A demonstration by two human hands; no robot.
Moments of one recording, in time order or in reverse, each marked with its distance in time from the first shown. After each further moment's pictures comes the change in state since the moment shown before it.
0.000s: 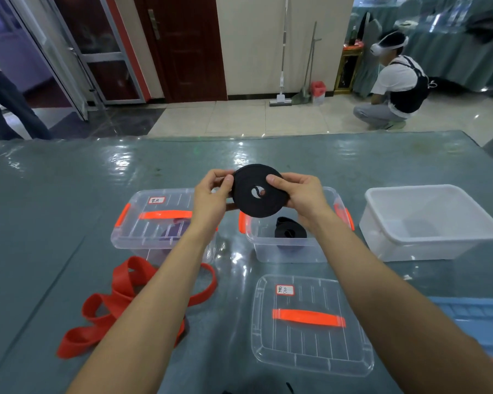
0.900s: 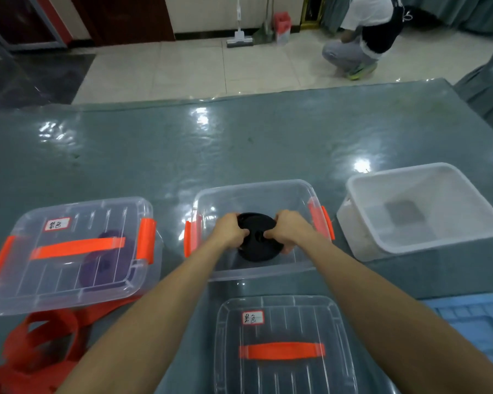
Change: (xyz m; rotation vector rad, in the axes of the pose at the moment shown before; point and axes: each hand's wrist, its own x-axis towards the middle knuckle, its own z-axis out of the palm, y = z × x) left_hand 0.106 -0.194 0.130 0.835 -0.500 -0.425; right_hand 0.111 0.119 -0.109 -1.291 -0.152 0.519
